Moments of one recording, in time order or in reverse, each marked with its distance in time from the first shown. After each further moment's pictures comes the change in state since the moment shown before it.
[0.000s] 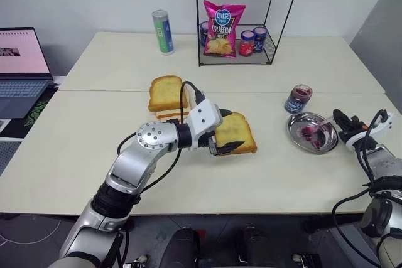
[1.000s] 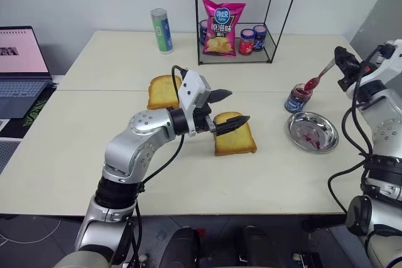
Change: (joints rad) left arm -0.063 -0.102 0.172 -0.009 -0.228 0.181 0.062; right arm -0.086 0.096 0.215 -0.709 -0.146 -0.002 -0.336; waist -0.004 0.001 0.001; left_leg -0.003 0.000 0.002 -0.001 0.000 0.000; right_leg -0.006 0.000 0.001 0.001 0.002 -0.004
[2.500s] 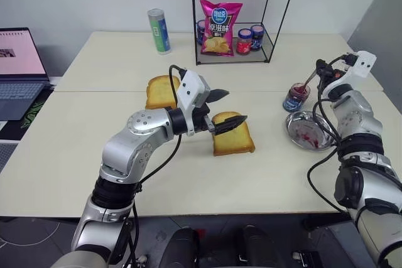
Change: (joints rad) left arm -0.001 0.023 -0.004 -0.011 0.004 0.012 0.029; right arm -0.230 0.066 -0.009 0.625 -0.129 -0.309 0.049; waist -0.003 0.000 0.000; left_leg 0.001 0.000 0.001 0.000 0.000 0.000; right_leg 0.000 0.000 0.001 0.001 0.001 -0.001
